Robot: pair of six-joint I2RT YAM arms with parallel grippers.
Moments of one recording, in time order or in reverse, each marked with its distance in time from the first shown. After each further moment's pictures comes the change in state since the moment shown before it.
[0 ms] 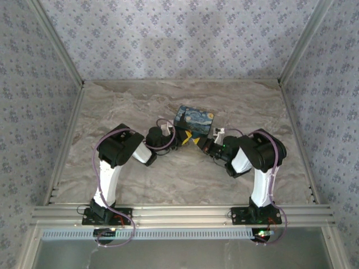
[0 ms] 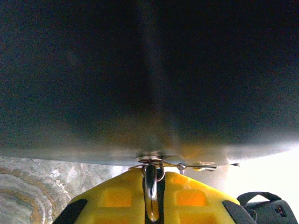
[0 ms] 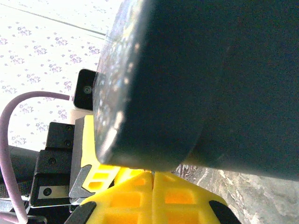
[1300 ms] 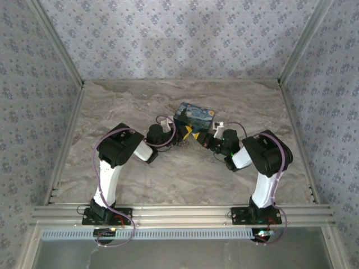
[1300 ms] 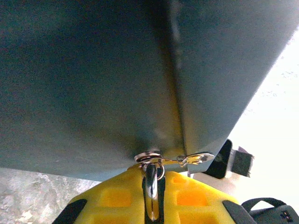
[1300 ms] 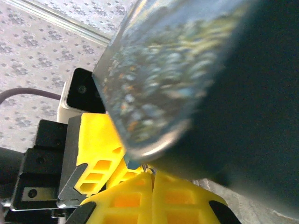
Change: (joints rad) left arm -0.004 0.000 0.047 0.002 -0.045 -0.010; right arm -0.021 -0.066 0.085 -0.168 -0.010 -0.126
